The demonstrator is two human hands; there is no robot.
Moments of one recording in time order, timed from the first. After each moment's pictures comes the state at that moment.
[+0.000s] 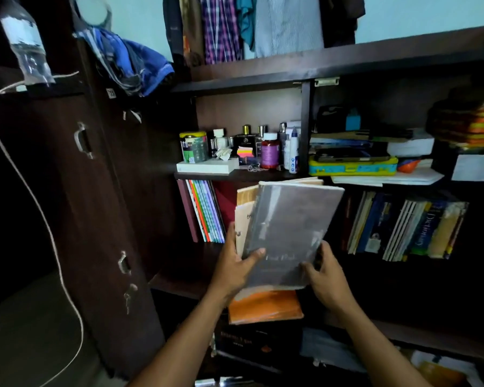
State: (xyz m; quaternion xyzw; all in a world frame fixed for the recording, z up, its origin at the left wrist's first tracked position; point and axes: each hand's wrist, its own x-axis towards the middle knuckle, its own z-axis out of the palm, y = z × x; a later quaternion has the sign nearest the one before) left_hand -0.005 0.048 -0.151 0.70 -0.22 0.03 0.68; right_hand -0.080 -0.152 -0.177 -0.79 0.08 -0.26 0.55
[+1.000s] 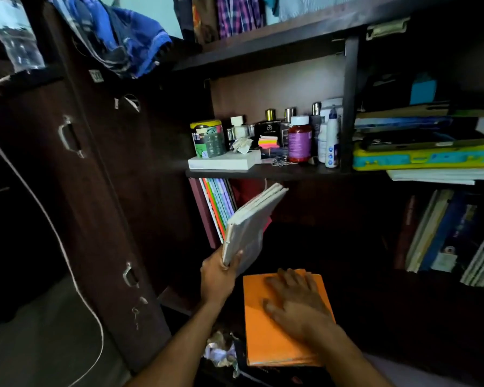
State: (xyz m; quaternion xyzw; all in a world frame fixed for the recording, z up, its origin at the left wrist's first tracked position) left_hand 0.119 0.088 -0.218 0.83 -0.10 0.26 0.49; right_hand 0.035 -0.091 -0.238 -0.99 -0.04 -0.04 0.11
